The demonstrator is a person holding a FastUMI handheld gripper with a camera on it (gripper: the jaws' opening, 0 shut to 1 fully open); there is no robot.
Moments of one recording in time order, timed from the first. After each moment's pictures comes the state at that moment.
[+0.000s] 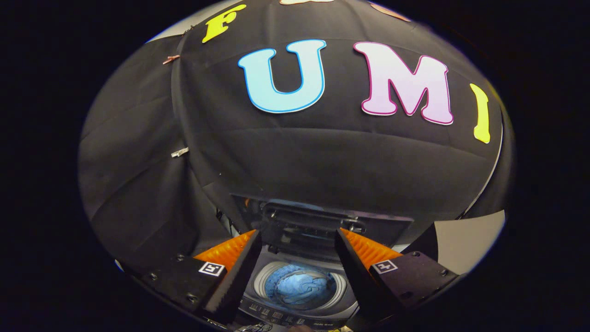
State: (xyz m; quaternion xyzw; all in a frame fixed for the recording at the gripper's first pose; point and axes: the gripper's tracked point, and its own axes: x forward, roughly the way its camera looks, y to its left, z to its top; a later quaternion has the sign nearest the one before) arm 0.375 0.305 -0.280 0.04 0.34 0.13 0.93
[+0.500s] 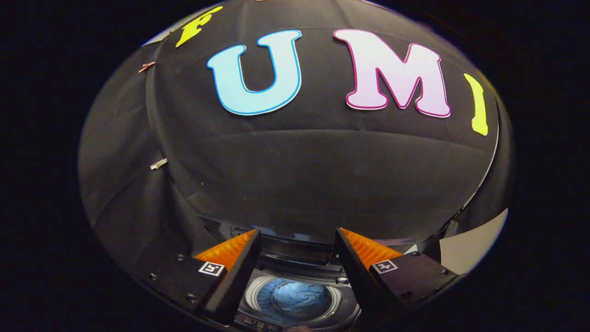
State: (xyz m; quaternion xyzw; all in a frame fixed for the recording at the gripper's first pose) arm 0.432 0.289 -0.313 0.06 0.36 0.09 0.93
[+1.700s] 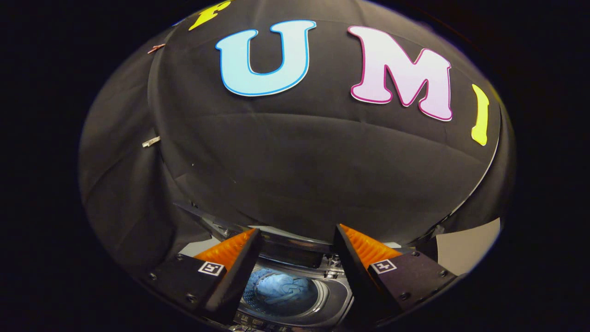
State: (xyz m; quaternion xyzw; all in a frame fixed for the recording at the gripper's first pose) arm 0.406 0.287 -0.334 0.00 0.38 0.09 0.92
